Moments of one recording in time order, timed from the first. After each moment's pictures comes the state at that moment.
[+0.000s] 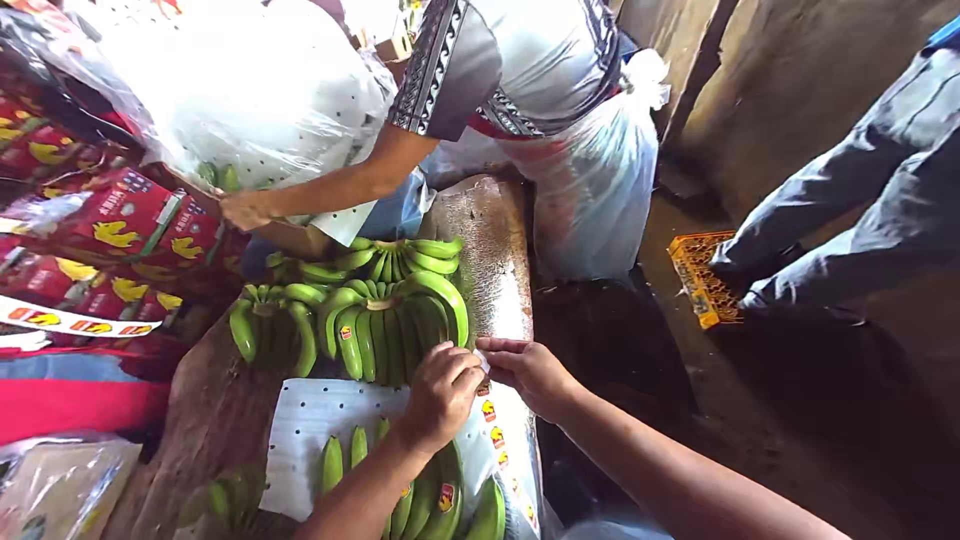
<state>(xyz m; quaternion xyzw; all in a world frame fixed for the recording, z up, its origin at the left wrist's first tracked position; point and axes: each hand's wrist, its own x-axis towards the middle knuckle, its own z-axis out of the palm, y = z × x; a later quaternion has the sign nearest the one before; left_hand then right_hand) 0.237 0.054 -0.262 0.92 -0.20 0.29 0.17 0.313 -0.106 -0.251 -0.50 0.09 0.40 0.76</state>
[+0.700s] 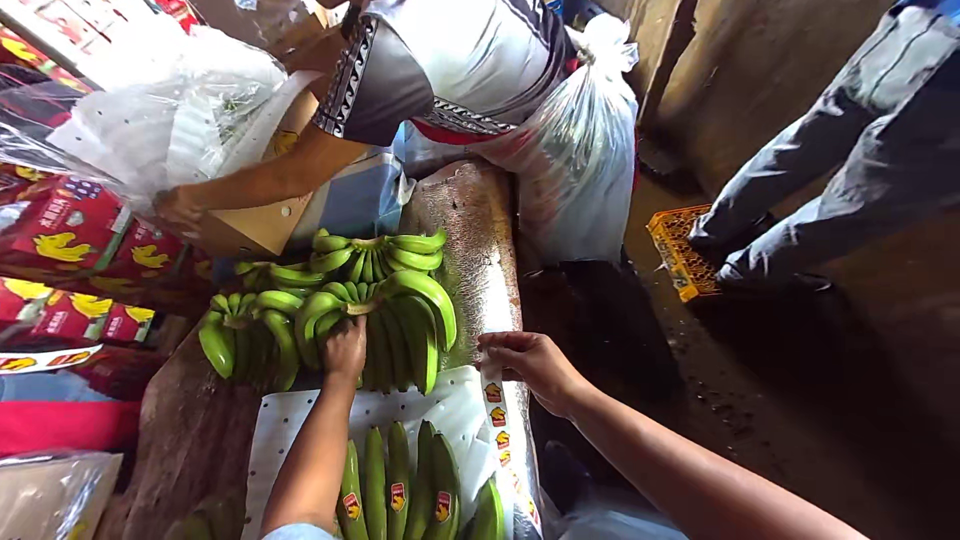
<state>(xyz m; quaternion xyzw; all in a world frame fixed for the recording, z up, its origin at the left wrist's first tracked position) 0.286 0.199 -0.315 0.96 0.22 -0.09 -0.12 0.325 -0.122 -0.273 -0.57 0.03 0.38 0.72</state>
